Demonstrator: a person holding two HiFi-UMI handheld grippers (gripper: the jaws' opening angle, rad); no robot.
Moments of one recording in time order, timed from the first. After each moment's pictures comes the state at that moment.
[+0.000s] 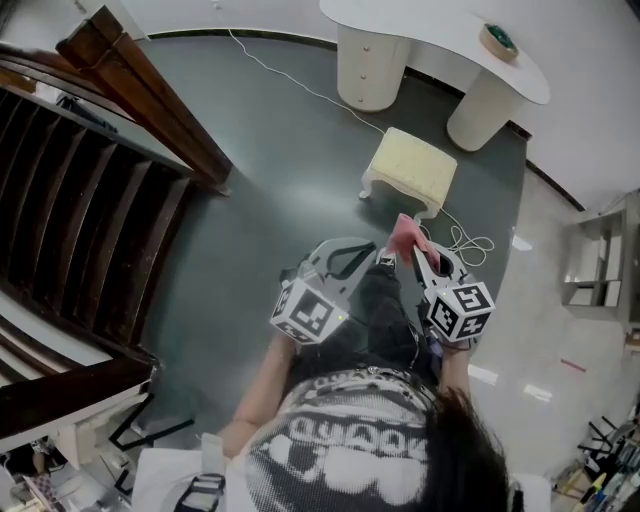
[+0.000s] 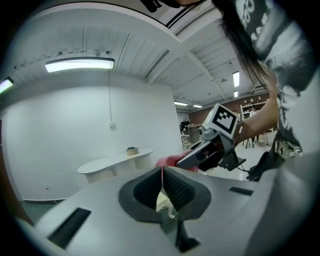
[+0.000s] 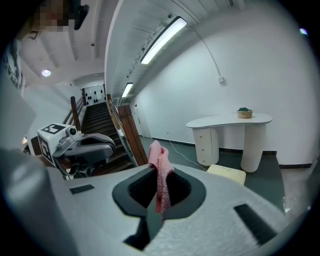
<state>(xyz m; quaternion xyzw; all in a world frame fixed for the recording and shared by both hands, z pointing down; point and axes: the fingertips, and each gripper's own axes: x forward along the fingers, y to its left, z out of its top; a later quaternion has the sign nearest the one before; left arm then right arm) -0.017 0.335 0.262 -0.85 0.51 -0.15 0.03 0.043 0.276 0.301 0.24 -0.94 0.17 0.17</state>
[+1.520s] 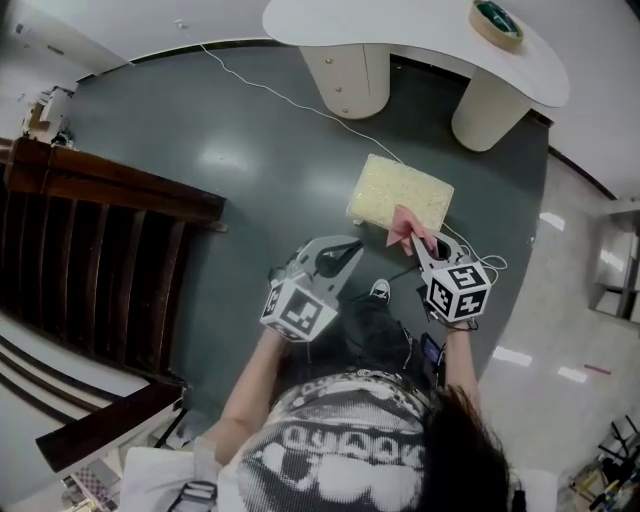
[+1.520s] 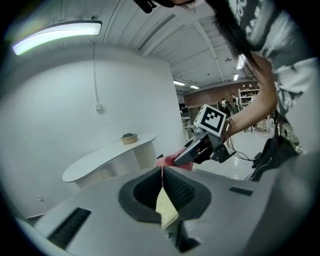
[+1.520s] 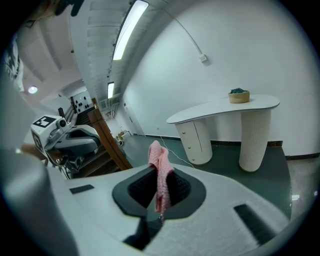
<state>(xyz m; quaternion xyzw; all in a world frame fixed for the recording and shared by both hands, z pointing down) -0.015 0.004 0.320 -0.85 0.46 -0.26 0.00 0.050 -0.070 0.397 0.24 -0.92 0.25 0.19</state>
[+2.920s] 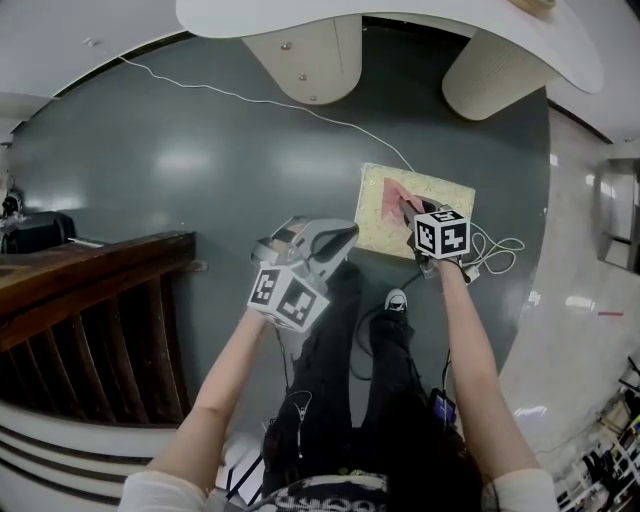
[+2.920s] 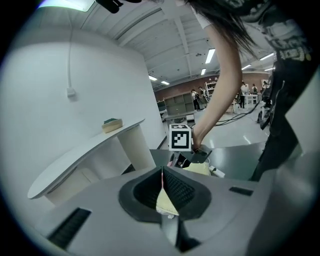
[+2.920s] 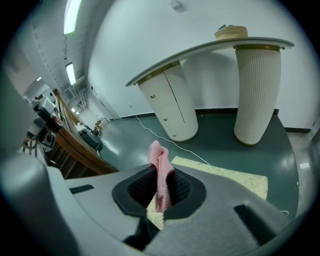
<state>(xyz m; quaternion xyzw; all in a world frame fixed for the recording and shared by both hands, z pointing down) -0.170 -0.178 0.534 -0.90 0.29 -0.31 0.07 -0.096 -0.262 0.708 0.30 -0.83 0.35 0.32</state>
